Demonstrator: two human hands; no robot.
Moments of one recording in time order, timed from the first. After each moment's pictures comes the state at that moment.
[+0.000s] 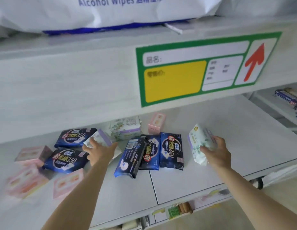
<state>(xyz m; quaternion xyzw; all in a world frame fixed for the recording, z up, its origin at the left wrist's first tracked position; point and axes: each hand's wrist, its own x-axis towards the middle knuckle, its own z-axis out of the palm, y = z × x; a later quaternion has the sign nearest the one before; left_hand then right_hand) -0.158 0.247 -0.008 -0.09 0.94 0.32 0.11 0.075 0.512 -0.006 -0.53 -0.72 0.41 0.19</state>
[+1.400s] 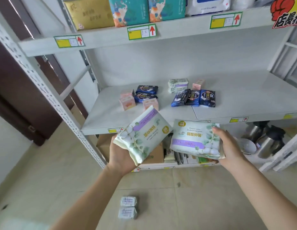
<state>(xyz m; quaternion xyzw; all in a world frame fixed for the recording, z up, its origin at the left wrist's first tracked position) 0.229 -0.105 0.116 0.04 0.41 0.85 0.34 0.327 0.160 0.076 -0.26 -0.47 0.83 0.14</state>
